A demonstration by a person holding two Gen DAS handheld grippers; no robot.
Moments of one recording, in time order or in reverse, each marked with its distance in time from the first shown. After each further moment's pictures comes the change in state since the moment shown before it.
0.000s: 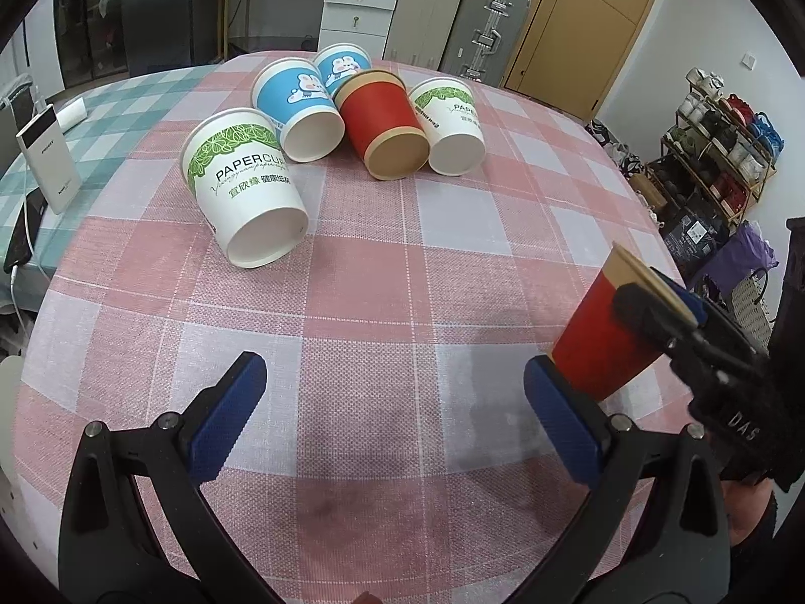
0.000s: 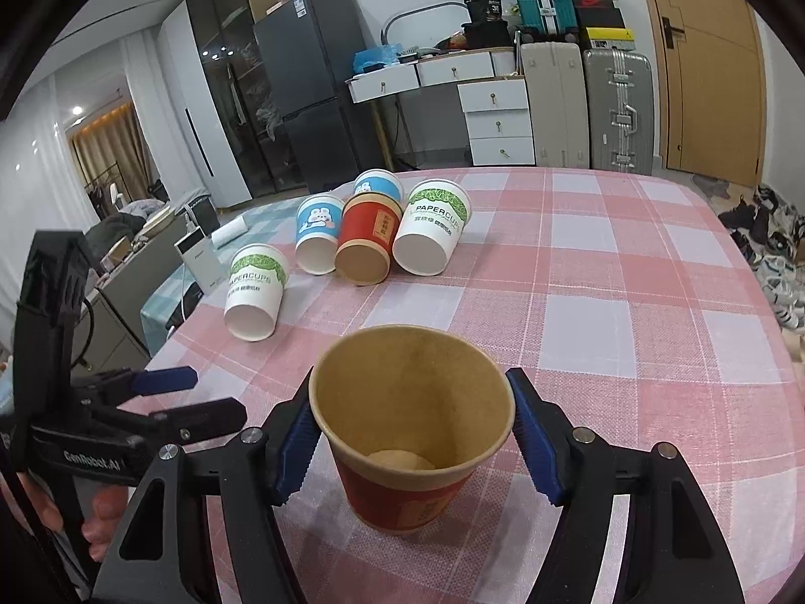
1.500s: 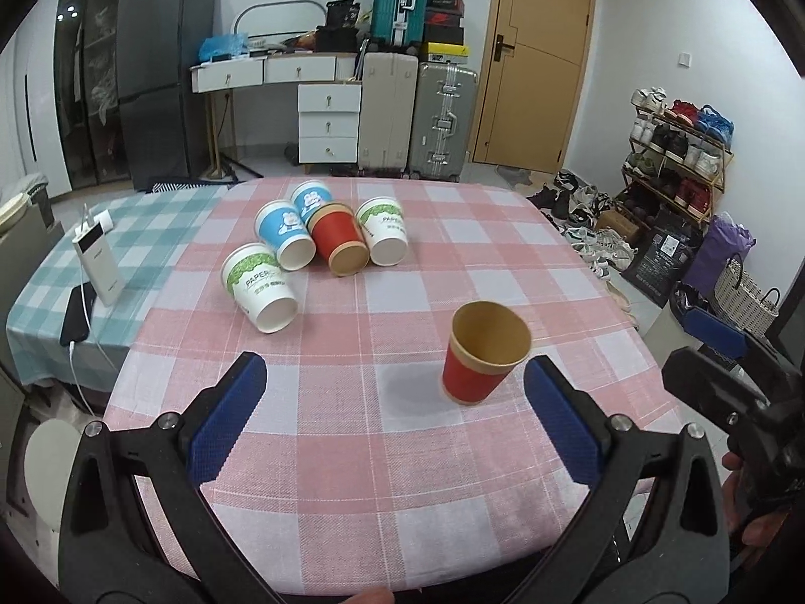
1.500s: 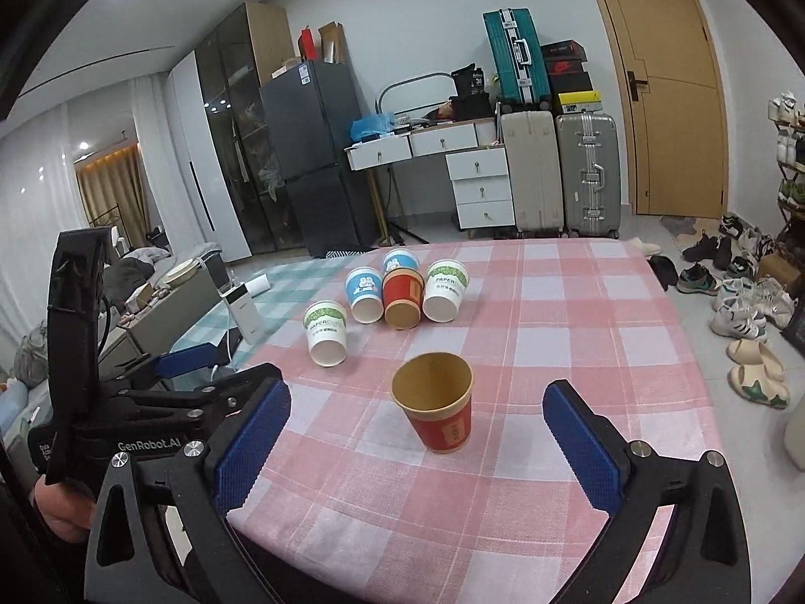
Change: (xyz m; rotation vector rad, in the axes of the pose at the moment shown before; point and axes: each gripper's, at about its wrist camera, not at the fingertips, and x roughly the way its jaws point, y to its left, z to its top) left arm -0.165 -0.067 -0.046 0.159 -0.281 0.014; right arm -0.180 0.055 -0.027 0.024 -0.188 -0.042
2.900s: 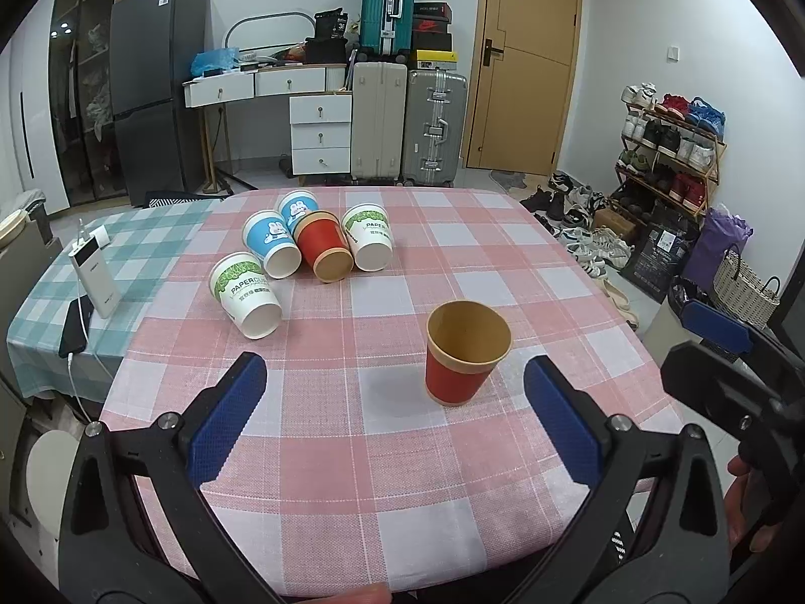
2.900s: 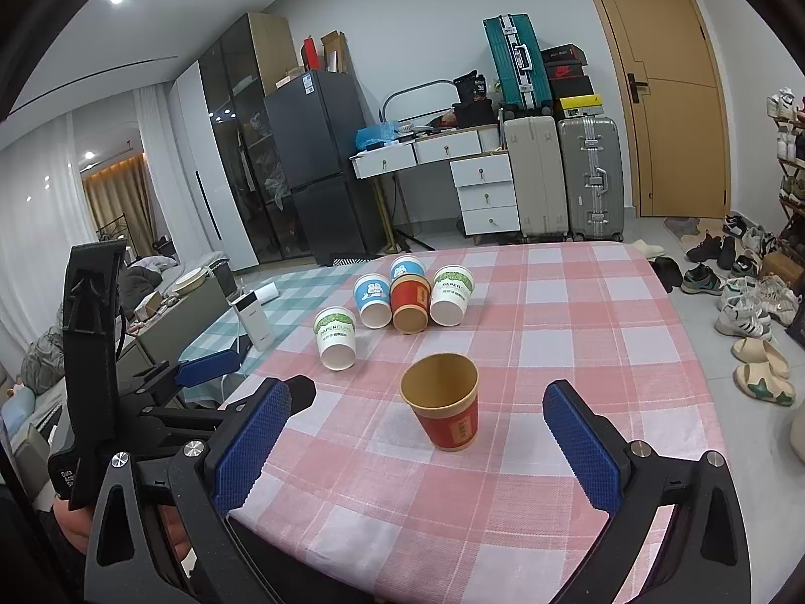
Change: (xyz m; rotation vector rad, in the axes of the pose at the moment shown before) left arm -0.003 -0.019 -0.005 0.037 -0.019 -0.002; right arm -0.012 0.001 -0.003 0.020 -0.016 0.025
